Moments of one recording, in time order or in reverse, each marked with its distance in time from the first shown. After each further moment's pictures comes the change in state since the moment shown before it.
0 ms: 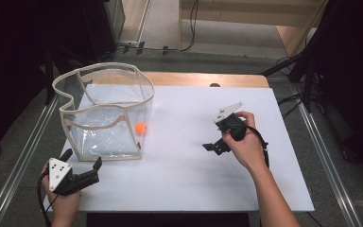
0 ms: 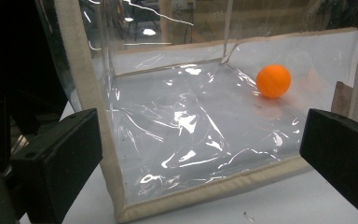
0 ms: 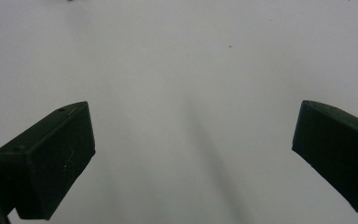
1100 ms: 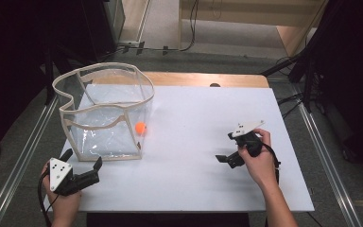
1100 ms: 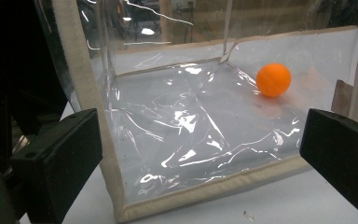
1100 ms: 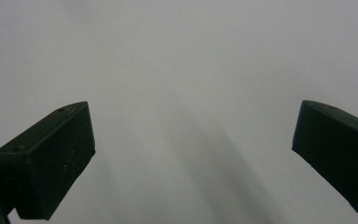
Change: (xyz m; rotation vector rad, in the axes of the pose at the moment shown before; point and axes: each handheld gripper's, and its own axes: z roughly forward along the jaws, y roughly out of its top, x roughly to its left) left arm -0.001 0.000 0.000 0.002 0.003 0.003; right arm 0.001 -0.071 -0.004 -0.102 -0.004 0.106
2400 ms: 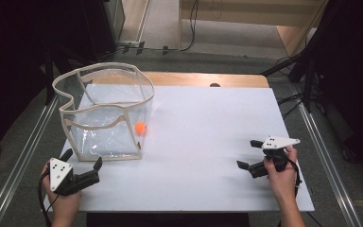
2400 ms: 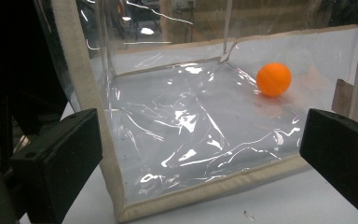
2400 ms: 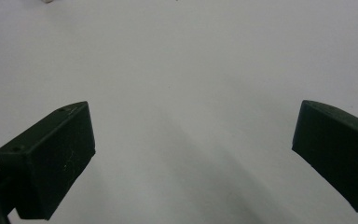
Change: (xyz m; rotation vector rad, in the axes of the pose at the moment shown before) left arm 0.000 0.000 0.000 -0.001 -0.001 0.005; right arm -0.011 -0.073 -0.038 -0.189 -0.079 0.092
